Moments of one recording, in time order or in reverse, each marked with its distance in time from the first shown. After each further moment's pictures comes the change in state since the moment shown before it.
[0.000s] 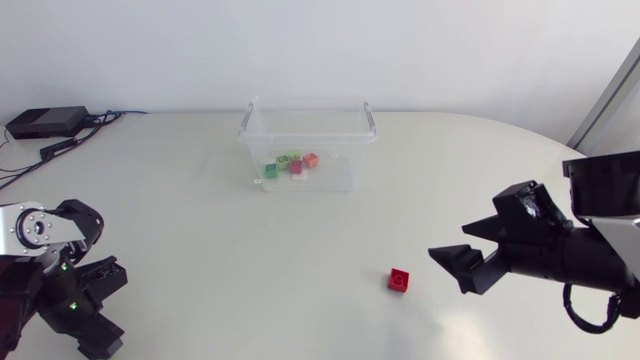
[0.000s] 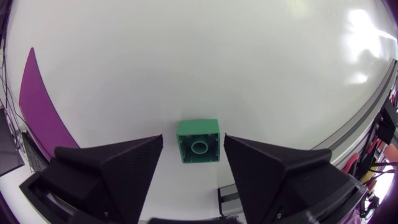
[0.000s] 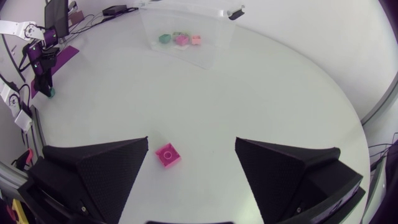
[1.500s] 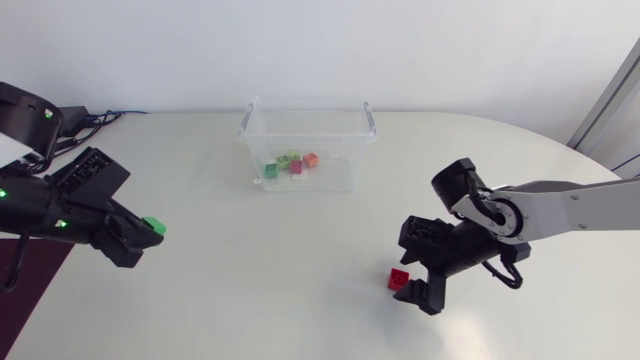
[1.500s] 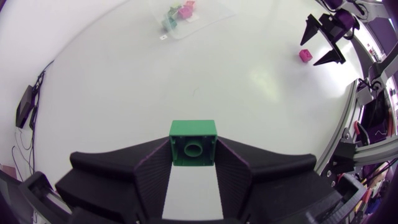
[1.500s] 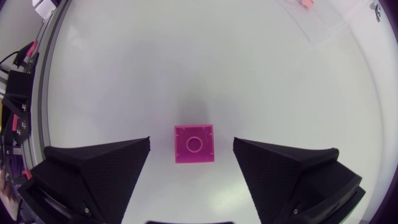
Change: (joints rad) left arm -0.212 -0.309 0.272 0.065 0.383 -0.043; right arm 0.130 0.704 0.192 -0.010 -0.039 -0.552
